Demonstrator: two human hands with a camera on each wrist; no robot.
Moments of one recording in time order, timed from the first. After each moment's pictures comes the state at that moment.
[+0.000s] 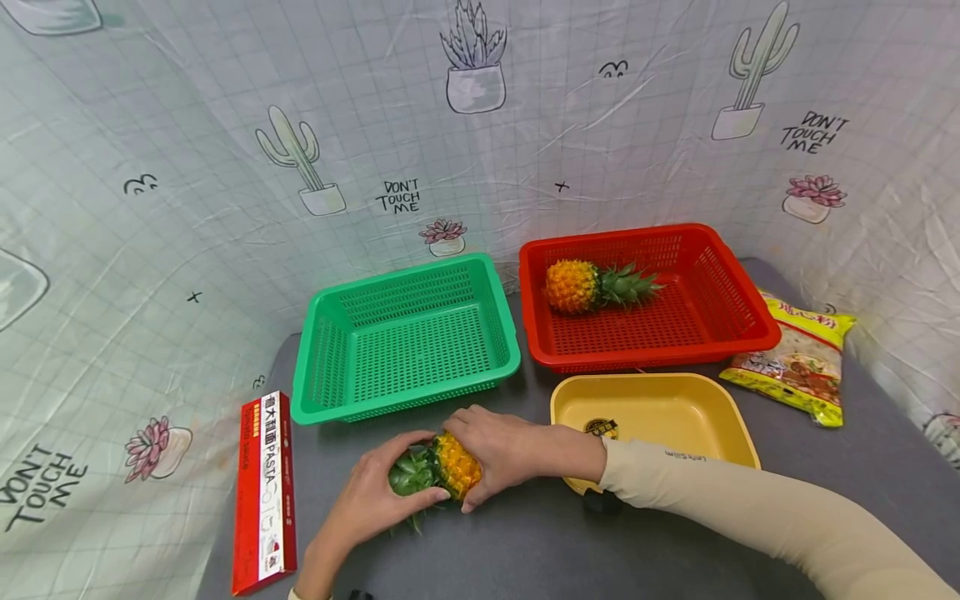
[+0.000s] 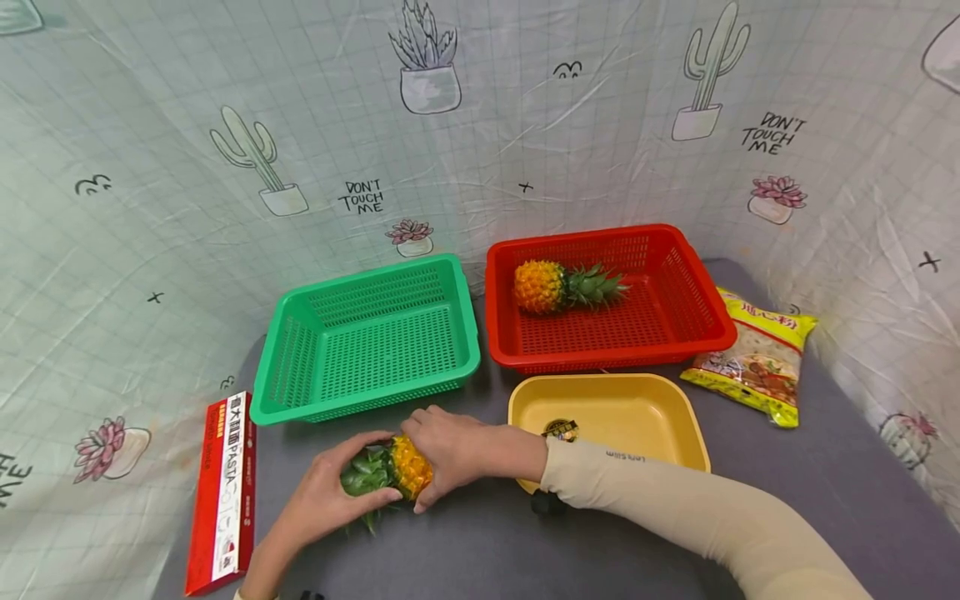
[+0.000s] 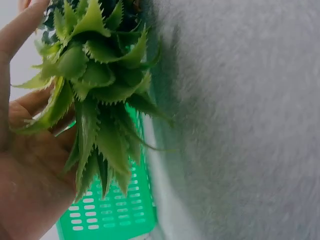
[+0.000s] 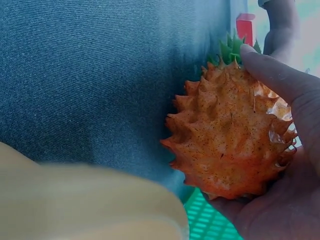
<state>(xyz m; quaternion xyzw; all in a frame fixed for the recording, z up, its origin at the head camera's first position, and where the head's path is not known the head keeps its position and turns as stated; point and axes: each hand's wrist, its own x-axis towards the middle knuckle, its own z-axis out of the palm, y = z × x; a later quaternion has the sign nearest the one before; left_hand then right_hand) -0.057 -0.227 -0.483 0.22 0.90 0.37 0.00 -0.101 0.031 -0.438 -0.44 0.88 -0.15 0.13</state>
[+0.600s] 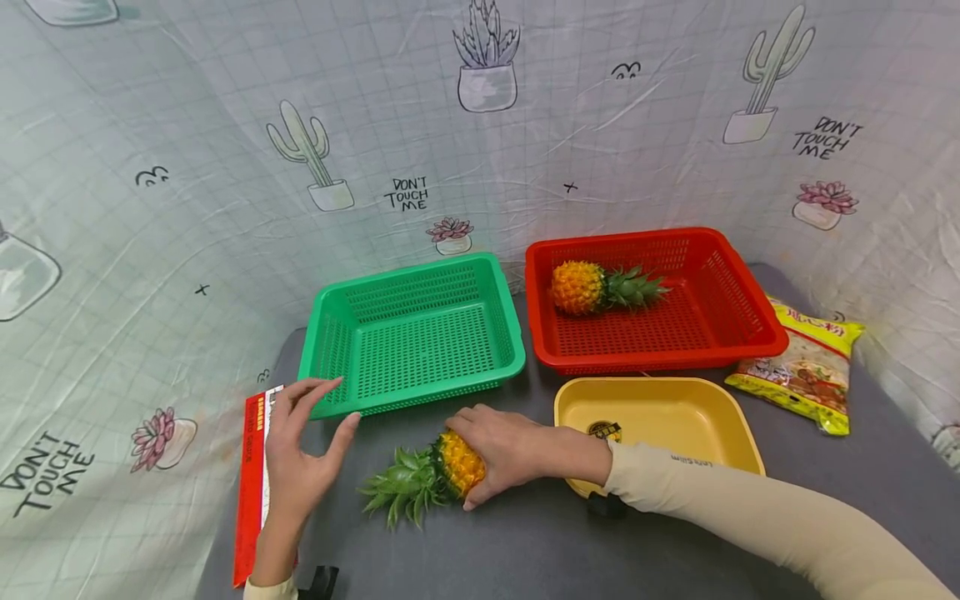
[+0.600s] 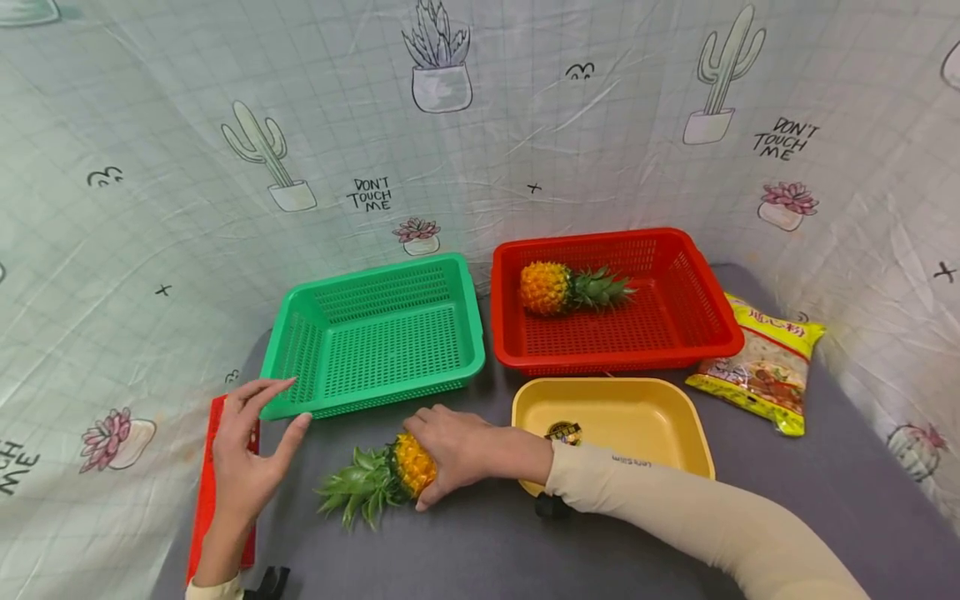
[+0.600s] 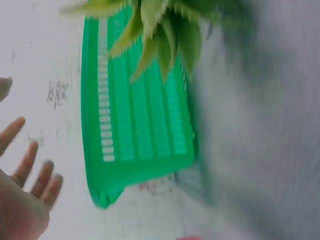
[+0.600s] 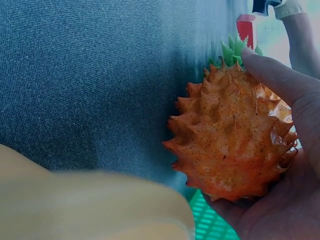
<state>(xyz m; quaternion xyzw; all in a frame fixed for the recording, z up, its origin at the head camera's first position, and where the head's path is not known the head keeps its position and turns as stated) -0.083 -0.281 -0.442 0.21 0.83 0.40 -0.33 -0.102 0.030 -0.440 -0.43 0.88 -0.16 0.13</state>
